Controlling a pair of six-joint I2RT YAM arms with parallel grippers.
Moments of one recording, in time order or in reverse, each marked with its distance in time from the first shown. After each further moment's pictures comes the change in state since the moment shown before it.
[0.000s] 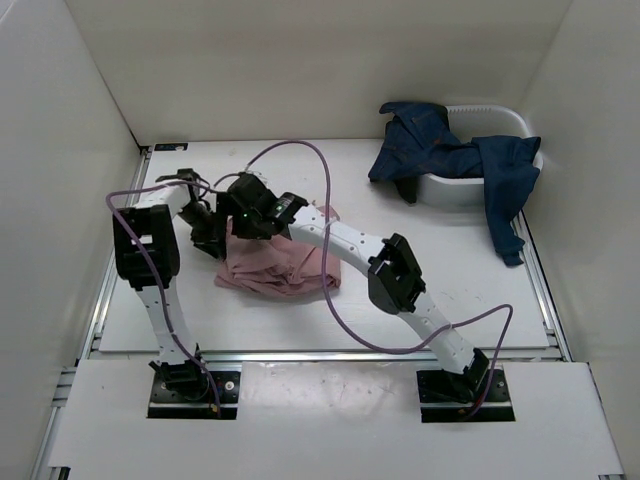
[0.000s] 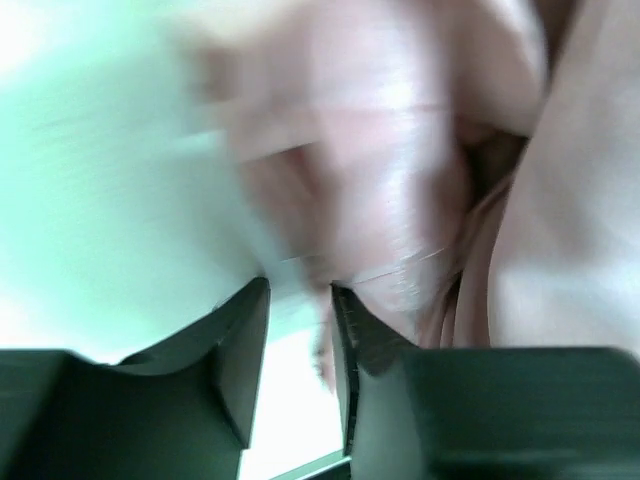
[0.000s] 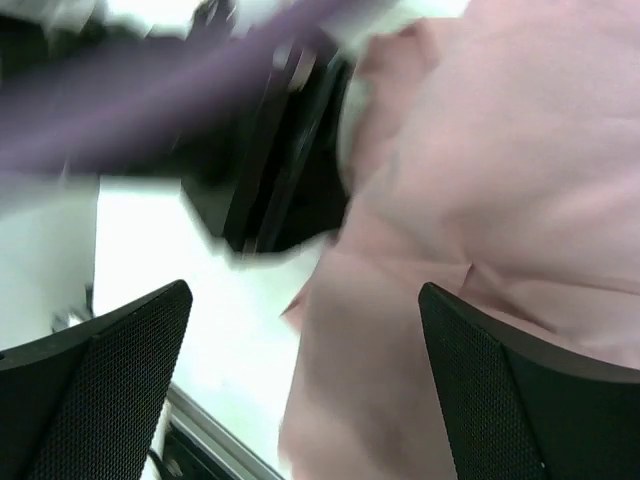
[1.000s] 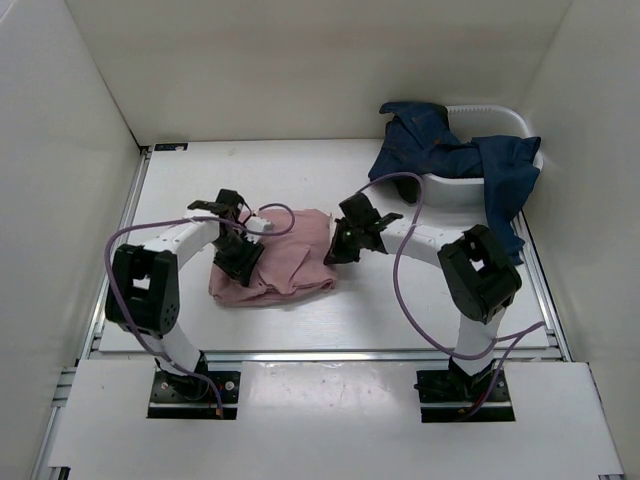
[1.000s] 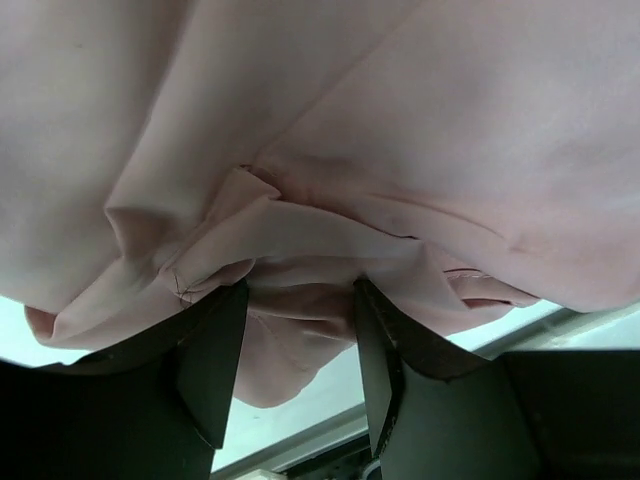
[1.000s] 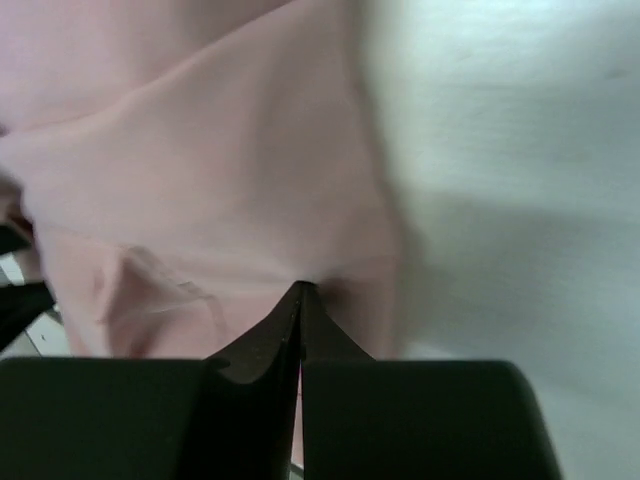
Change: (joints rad) left arm -0.308 -0.375 -0.350 0.071 -0.116 0.081; right arm -0.337 -0.583 -1.175 0.364 -0.265 -0.020
